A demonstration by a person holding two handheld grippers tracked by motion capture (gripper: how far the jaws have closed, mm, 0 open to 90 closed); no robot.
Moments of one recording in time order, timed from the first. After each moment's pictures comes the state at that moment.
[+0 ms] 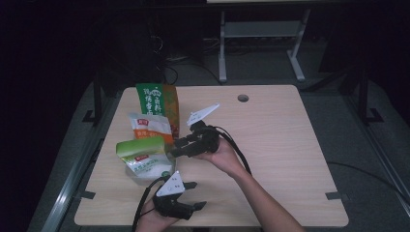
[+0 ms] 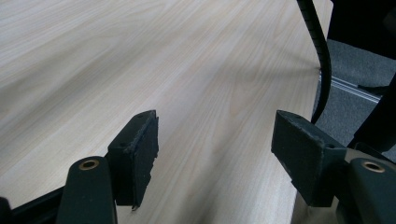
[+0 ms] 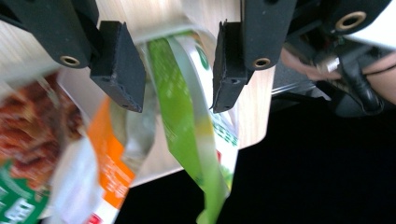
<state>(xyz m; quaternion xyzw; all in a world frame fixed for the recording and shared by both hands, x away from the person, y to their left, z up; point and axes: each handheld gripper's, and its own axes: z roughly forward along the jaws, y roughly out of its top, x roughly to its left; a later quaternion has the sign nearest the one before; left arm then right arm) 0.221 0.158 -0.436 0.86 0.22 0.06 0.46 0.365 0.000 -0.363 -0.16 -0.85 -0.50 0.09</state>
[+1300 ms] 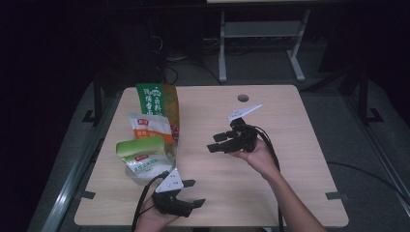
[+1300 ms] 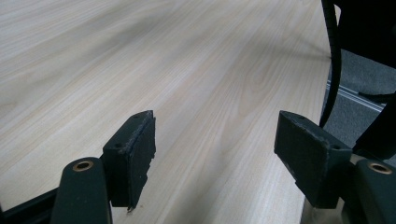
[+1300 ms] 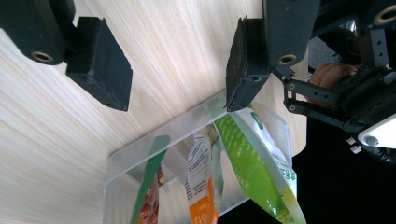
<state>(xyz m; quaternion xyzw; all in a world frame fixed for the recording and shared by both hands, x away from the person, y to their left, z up) 0.227 0.161 -0.438 0.85 0.24 0.06 0.46 0.372 -0.098 -0.375 -0.27 -0.84 -0.48 0.07</state>
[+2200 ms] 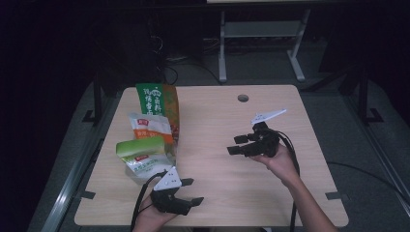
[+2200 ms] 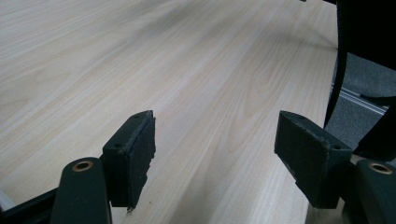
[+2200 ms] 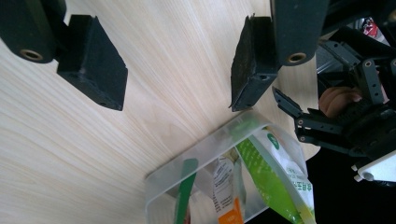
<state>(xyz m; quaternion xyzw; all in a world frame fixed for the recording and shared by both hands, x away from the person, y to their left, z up) 0.230 0.165 -0.437 0.85 0.25 0.06 0.46 0.356 -0.154 -0.380 -0.31 -0.82 -0.48 0.05</state>
